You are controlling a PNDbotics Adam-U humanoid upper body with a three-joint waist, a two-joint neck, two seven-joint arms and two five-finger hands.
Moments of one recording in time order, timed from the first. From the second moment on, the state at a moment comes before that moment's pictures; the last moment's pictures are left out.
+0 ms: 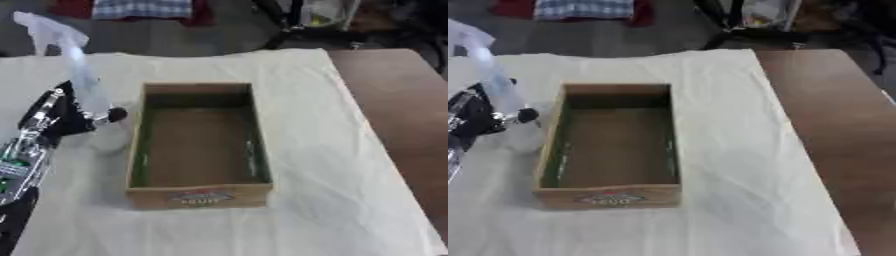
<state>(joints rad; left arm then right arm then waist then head) -0.71 0.40 -0.07 -1.20 0.10 0.10 -0.08 -0.18 -0.38 -0.19 -1.99 -0.19 -0.11 -0.50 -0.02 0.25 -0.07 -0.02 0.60</state>
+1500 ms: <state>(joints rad) -0.75 0.37 -0.05 -1.14 0.09 0.11 0.09 -0.19 -0.37 -0.18 -1.99 -0.20 -0.11 -0.49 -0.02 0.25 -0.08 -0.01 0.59</state>
